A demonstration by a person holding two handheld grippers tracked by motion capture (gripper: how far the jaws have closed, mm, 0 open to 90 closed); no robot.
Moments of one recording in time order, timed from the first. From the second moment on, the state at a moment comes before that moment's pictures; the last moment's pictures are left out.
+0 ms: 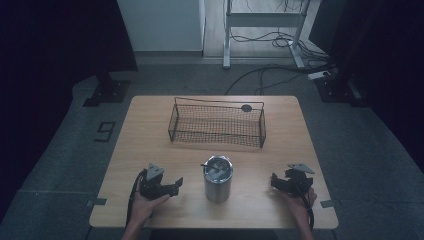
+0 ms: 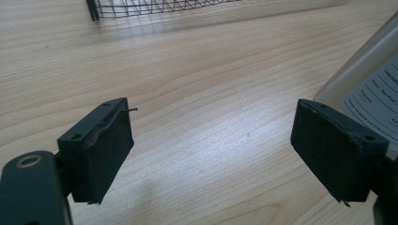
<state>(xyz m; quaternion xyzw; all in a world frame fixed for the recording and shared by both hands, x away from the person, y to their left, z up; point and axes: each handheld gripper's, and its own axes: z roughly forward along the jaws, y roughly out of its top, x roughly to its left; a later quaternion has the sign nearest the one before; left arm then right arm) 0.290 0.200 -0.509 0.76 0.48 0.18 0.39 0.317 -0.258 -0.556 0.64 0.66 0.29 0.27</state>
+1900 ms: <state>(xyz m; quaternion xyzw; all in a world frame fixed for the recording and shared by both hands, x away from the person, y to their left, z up) 0.254 0.121 -0.472 0.79 0.37 0.15 0.47 0.318 -0.261 -0.556 0.62 0.67 0.29 0.26</state>
